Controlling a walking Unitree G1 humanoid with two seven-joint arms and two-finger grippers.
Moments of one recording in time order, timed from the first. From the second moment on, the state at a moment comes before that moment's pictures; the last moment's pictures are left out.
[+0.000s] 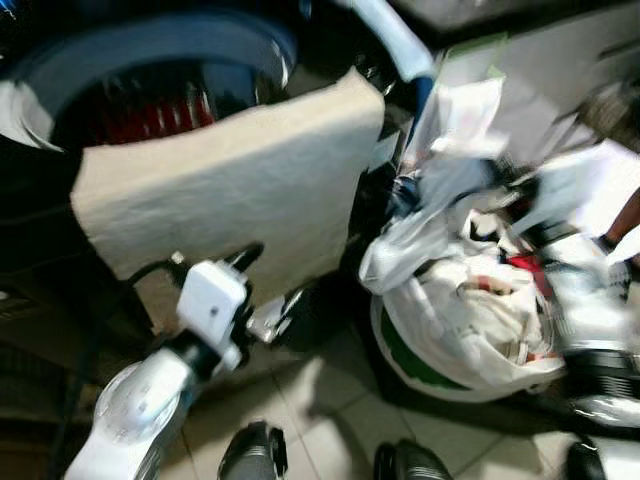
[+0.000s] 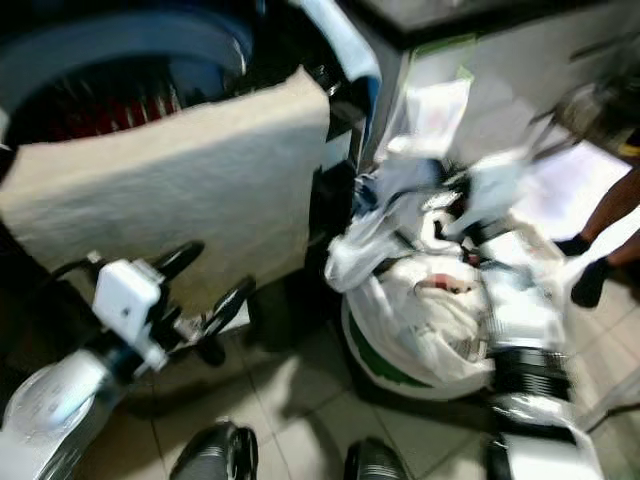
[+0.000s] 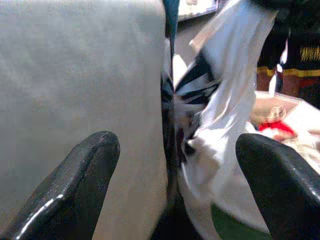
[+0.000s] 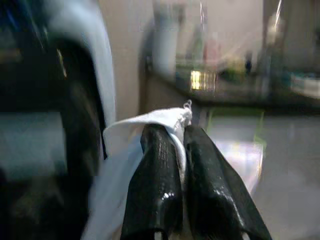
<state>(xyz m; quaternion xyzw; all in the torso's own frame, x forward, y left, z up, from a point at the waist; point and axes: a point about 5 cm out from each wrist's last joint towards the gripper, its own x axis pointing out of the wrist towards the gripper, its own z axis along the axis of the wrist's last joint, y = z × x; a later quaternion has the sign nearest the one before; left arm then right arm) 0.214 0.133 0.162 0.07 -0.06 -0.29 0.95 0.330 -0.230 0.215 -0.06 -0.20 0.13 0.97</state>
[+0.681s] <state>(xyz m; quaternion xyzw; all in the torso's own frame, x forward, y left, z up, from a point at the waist) 0.250 0.115 0.203 0.02 -0.15 -0.31 0.94 0.293 -0.179 0.398 0.11 -0.40 0.29 0.86</state>
